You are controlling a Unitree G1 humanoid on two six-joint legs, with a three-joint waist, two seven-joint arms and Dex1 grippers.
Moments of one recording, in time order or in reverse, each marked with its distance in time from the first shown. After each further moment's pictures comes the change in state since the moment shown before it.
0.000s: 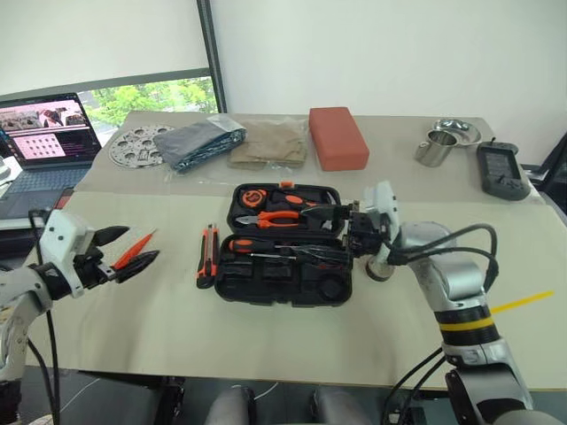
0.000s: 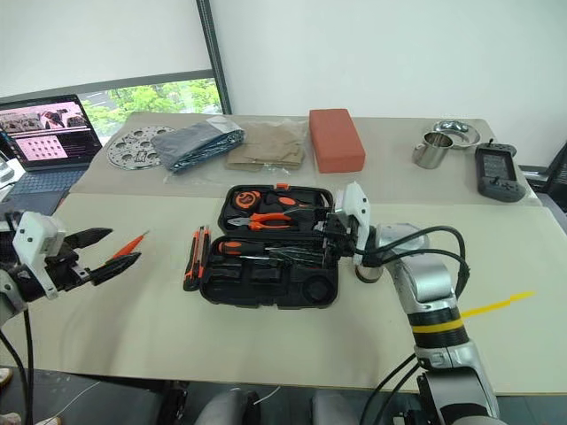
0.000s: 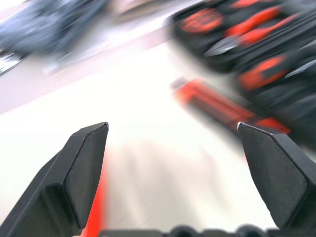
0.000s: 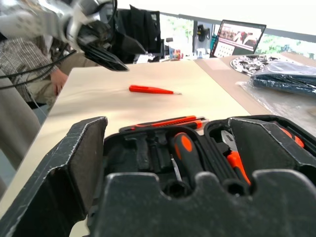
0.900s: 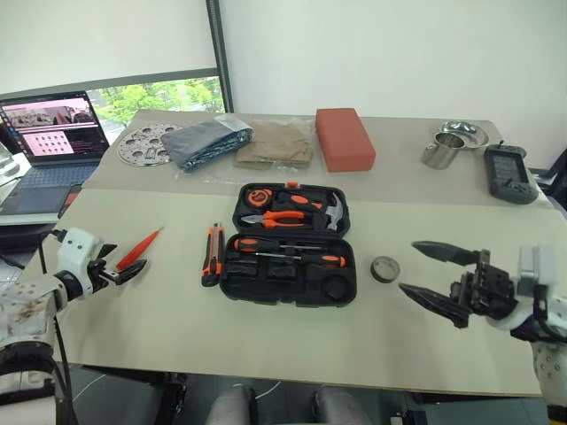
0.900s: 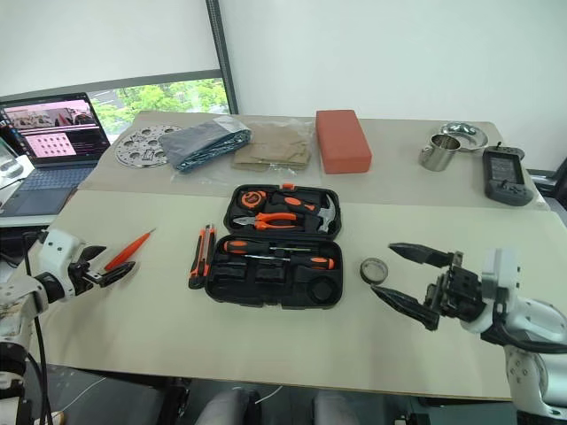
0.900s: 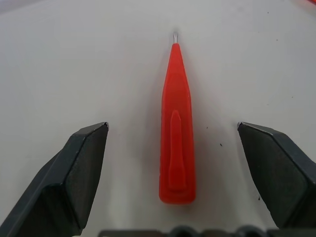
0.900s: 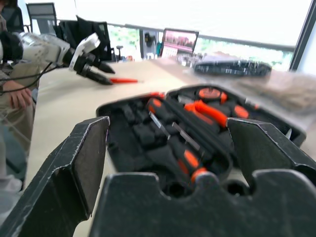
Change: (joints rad) left arm -0.320 -0.043 -0.207 0.651 0.193 -0.256 -0.021; right arm 0.582 -0.194 -0.464 -0.206 0.292 -0.156 0.101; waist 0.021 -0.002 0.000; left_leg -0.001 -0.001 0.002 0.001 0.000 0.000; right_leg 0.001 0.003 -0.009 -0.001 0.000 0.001
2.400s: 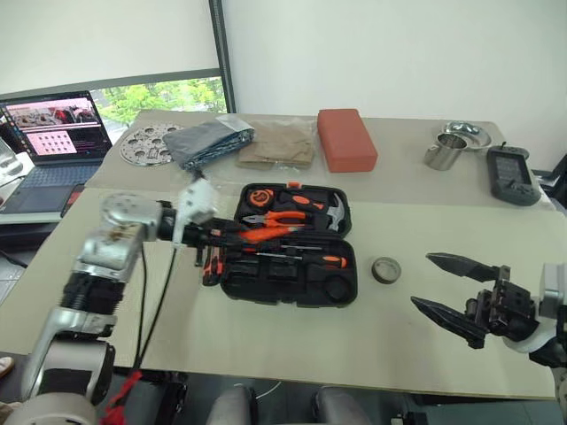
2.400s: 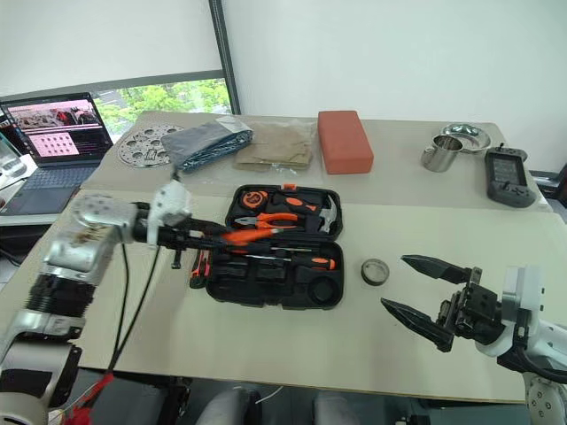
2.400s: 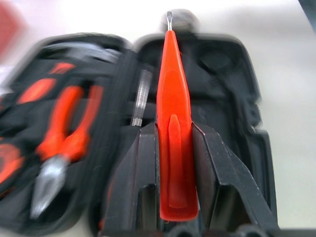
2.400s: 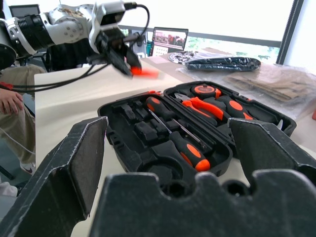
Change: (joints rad) left arm -0.355 -0.144 -0.474 -0.470 0.001 0.069 -0.537; right arm 0.124 -0.005 -0.053 -0.108 0.055 0.007 -0.071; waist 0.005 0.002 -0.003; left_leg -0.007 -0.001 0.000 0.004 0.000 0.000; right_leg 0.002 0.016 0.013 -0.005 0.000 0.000
